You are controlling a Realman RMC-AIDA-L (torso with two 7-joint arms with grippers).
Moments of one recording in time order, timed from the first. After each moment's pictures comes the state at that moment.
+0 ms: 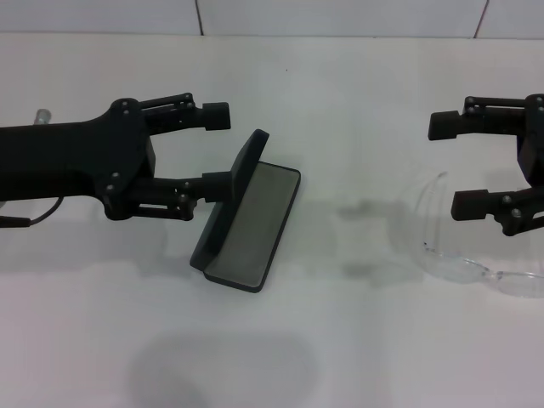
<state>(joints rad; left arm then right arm) -0.50 -1.96 0.93 0.70 1.55 1.93 -1.40 0.52 1.91 -0.97 -0.84 -1.53 -1.96 1.48</state>
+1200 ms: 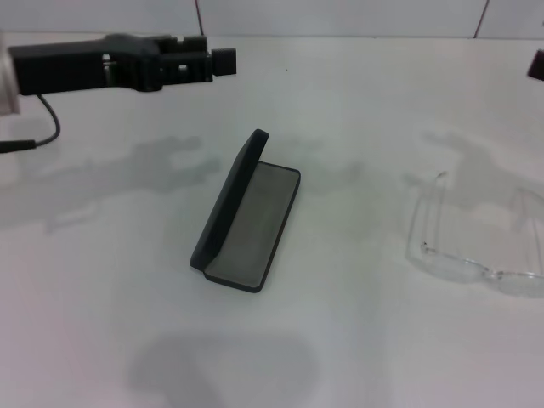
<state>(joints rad) -0.48 -2.07 0.87 1.16 1.80 1.58 -2.10 0.43 1.92 -0.69 -0.82 -1.53 -1.76 1.41</state>
